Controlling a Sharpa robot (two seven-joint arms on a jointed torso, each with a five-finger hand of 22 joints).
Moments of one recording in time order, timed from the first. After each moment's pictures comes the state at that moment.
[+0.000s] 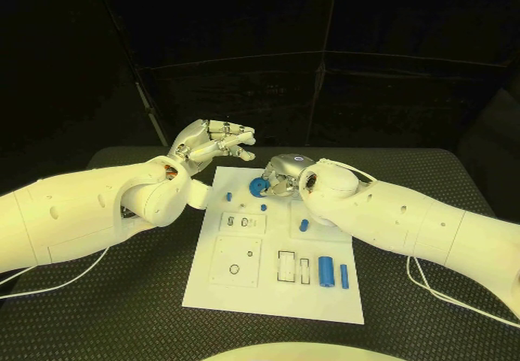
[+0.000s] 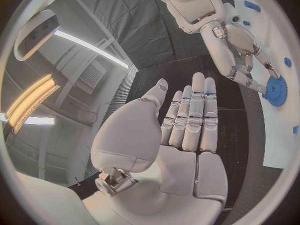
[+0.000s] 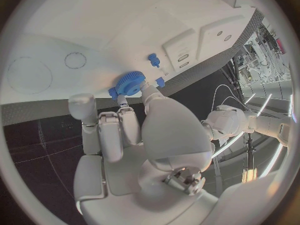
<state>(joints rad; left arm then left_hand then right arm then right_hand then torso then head) 1.31 -0.87 -0.16 1.55 -0.09 -0.27 0.51 1.32 0.04 0.12 0.01 0.05 0.93 0.22 0.12 0.07 1.08 0.15 0.10 0.07 1.19 0.09 0.33 0.29 0.17 0.94 0.20 0.40 0.17 1.13 -0.37 0.05 1.16 -1.66 -0.18 -0.24 1.26 -0.02 0.09 0.14 0.16 0.84 0.15 0.11 0.07 1.42 0.07 1.41 1.31 1.47 0.00 1.52 1.31 0.14 1.22 0.10 1.27 0.84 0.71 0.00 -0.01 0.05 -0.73</state>
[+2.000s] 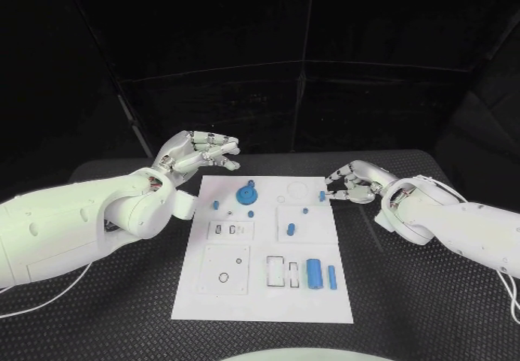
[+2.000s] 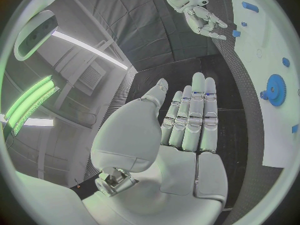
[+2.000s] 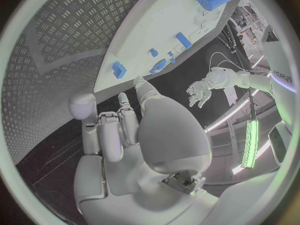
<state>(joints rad) 1.31 -0.87 -0.18 1.53 -0.09 -0.26 0.51 1.32 0.04 0.12 0.00 0.05 0.93 0.22 0.11 0.07 1.08 0.15 0.10 0.07 1.19 0.09 0.32 0.30 0.17 0.94 0.20 0.40 0.17 1.07 -0.86 0.04 1.34 -1.24 -0.35 0.04 1.34 -0.03 0.08 0.07 0.20 0.88 0.16 0.09 0.07 1.42 0.07 1.41 1.31 1.47 0.00 1.52 1.31 0.14 1.22 0.10 1.27 0.84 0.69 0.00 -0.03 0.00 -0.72</state>
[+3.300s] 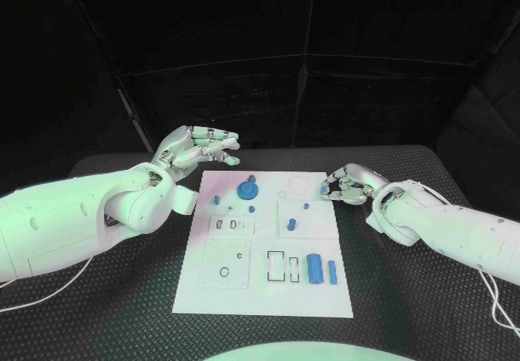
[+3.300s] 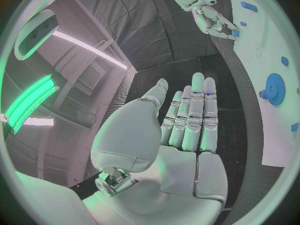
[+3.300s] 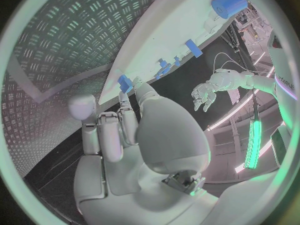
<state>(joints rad) 1.31 -0.87 -0.18 1.52 -0.09 -0.25 0.51 1.32 0.04 0.12 0.00 0.05 0.93 0.22 0.11 0.07 1.08 0.15 0.10 0.07 1.19 0.09 0.32 0.30 0.17 0.94 0.20 0.40 0.17 1.02 -0.79 0.04 1.25 -1.22 -0.39 0.06 1.37 0.00 0.07 0.06 0.19 0.95 0.16 0.12 0.08 1.42 0.08 1.41 1.31 1.47 0.00 1.52 1.31 0.14 1.23 0.11 1.28 0.85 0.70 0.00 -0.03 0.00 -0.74</state>
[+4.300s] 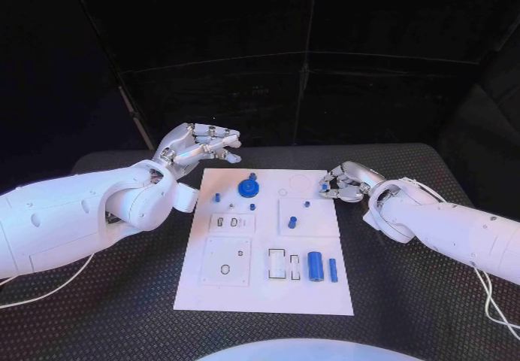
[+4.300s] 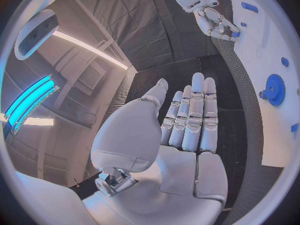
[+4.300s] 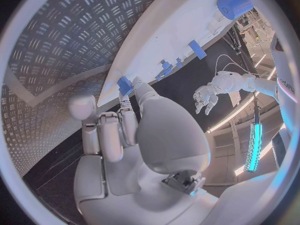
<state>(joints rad) 1.31 -0.87 -0.18 1.53 -0.09 -0.25 0.51 1.32 0.04 0.12 0.00 0.05 0.93 0.22 0.11 0.07 1.08 0.15 0.10 0.07 1.19 0.09 0.32 0.30 0.17 0.94 0.20 0.40 0.17 1.02 -0.76 0.04 1.22 -1.25 -0.39 0.05 1.38 0.01 0.08 0.05 0.18 0.96 0.16 0.13 0.08 1.43 0.07 1.41 1.31 1.47 0.00 1.52 1.31 0.14 1.23 0.11 1.28 0.85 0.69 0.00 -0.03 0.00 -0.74</state>
